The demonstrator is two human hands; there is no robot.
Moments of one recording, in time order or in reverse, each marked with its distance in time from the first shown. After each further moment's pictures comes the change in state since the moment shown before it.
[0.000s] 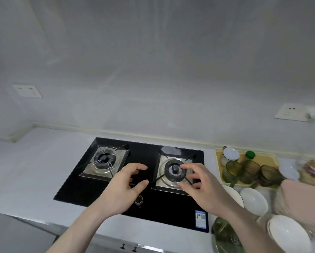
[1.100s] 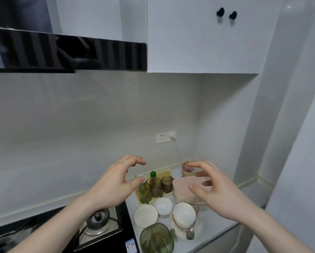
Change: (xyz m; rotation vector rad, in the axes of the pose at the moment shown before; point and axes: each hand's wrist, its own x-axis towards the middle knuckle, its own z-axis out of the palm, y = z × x) left_hand -0.043 0.241 0.039 0.125 -0.214 0.840; right_hand -0.303 -0.076 -0.140 -0.332 0.709 0.057
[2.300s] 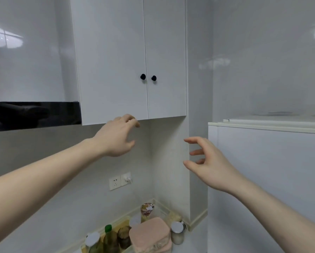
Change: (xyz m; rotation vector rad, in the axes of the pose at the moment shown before) left_hand 0.201 0.210 -0.050 0.590 0.164 0.443; right_hand -0.014 -0.007 -0.203 -0.108 0.442 -0.017
